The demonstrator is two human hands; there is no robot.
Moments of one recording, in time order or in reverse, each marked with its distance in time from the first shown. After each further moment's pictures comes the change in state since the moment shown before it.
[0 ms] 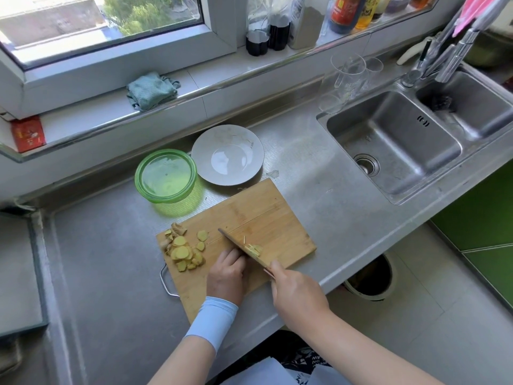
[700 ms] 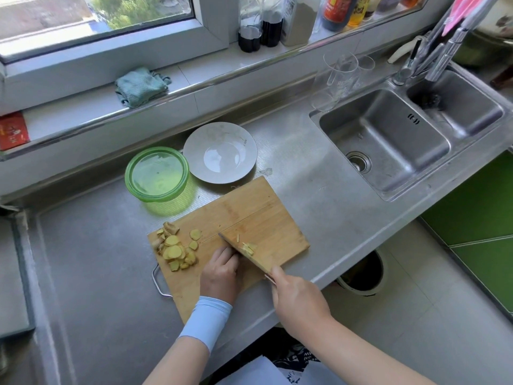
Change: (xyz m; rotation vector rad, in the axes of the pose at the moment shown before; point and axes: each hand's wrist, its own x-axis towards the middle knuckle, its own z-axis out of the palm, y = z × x) left_hand -0.001 -0.002 0.002 -0.016 0.046 0.031; right_hand -0.016 0.006 0.000 0.016 -0.006 0.011
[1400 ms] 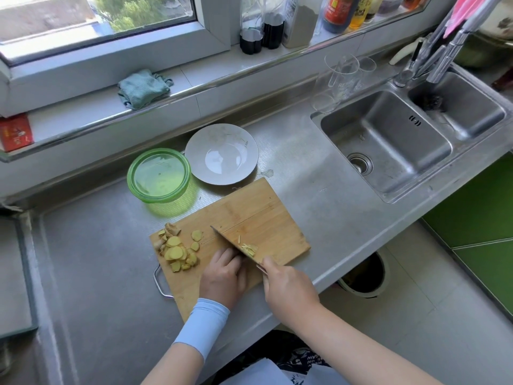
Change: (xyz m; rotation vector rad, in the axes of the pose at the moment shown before) left_hand 0.001 0.008 -0.011 0.043 -0.038 0.004; right_hand 0.025 -0.009 0.001 0.008 0.029 -0.044
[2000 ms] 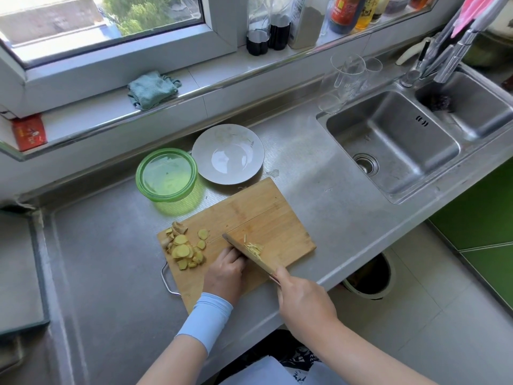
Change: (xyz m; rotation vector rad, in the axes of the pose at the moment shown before) left_hand 0.001 -0.013 0.001 -0.016 -0.142 0.027; right_hand -0.027 0.005 0.000 -0.050 -0.023 0.041
